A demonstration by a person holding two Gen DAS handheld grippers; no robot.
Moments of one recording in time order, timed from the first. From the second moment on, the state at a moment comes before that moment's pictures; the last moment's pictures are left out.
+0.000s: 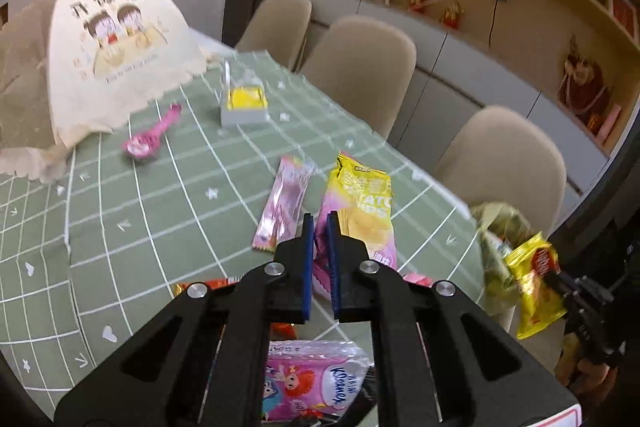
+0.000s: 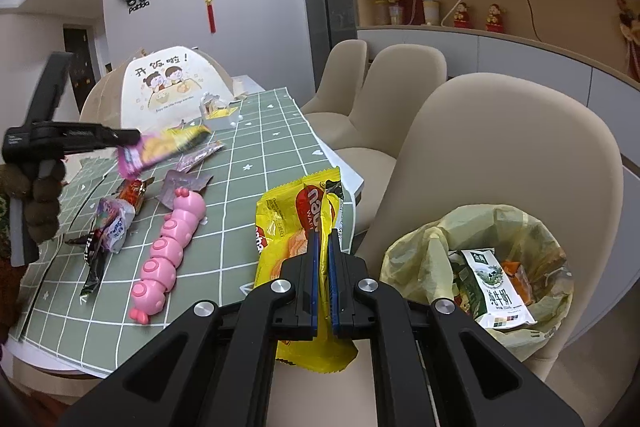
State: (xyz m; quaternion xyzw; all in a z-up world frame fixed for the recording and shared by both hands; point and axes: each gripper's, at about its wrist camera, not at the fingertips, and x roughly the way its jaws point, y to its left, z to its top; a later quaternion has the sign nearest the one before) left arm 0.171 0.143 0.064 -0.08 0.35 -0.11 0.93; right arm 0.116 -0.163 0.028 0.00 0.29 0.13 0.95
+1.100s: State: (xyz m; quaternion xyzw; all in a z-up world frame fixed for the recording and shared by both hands) left arm 0.239 -0.196 -0.032 -0.02 0.46 -0.33 0.82; right arm 0.142 -0.363 0.010 0.03 0.31 -0.06 0.95
